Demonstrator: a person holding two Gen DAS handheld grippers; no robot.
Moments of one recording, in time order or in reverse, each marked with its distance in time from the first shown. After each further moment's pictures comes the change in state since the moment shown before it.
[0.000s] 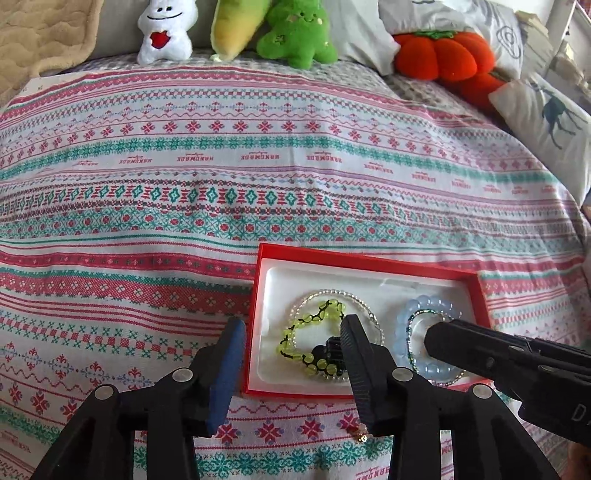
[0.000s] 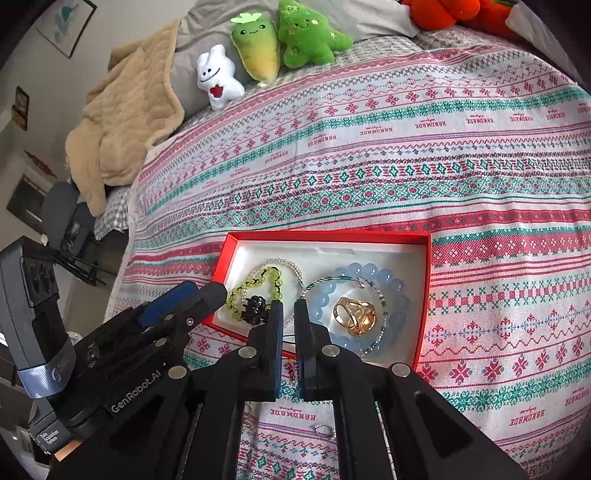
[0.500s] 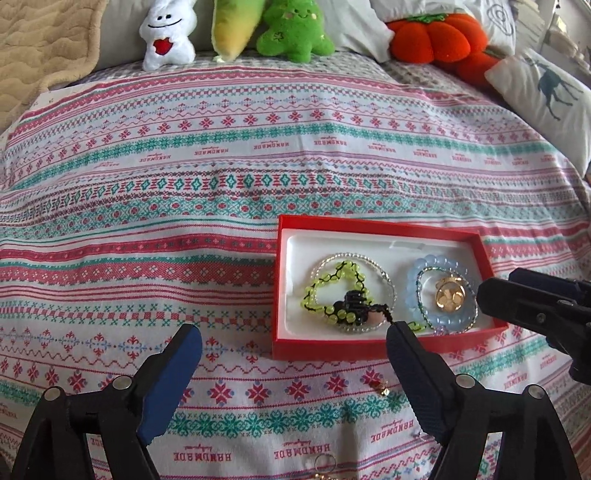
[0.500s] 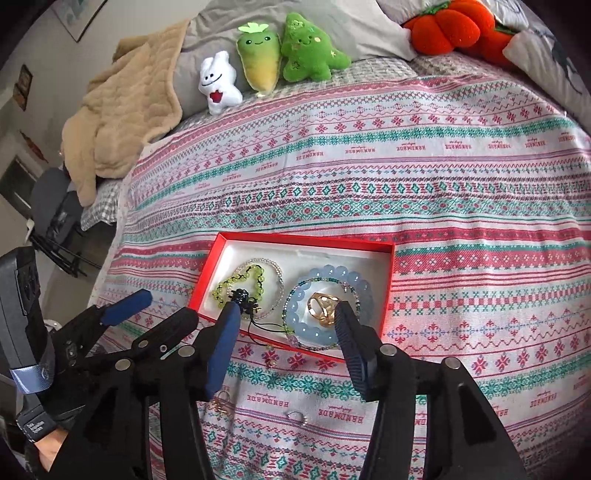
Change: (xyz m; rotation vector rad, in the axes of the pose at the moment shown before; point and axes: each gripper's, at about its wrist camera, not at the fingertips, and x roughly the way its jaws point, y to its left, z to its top) left arm -0.023 0.004 -0.020 0.073 0.025 0.058; right arm -0.032 0.006 -0.011 -0.095 -0.046 -0.109
